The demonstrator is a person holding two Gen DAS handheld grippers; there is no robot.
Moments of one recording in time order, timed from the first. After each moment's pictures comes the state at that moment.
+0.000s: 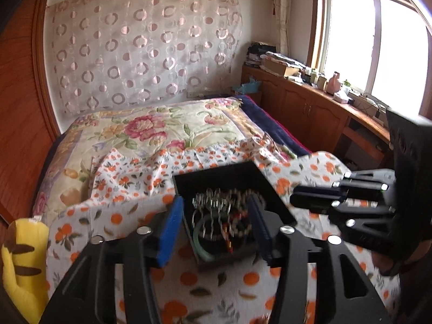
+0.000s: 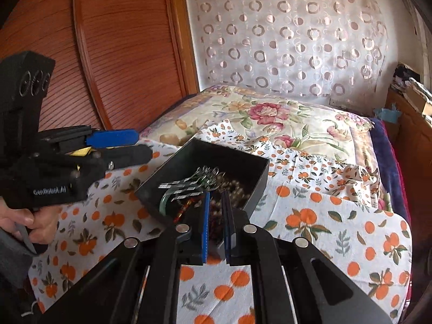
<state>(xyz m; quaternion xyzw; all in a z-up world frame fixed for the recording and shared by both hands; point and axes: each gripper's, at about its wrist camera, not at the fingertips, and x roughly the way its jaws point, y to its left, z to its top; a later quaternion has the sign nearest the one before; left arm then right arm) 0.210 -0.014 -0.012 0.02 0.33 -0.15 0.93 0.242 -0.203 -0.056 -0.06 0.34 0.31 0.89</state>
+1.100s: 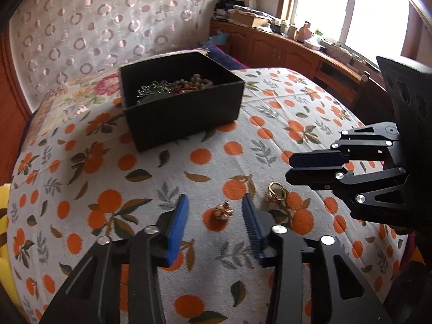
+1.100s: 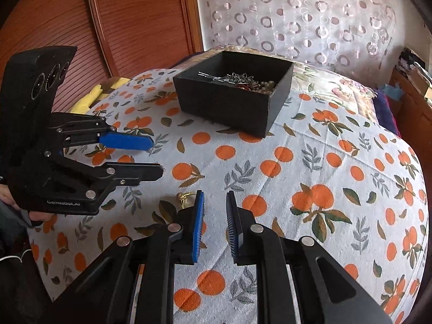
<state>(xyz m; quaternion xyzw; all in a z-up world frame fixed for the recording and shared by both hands) 0.131 -0.041 -0.095 0.07 0.43 -0.23 0.87 0.153 -0.205 -0.121 -0.09 0.42 0.30 0.85</state>
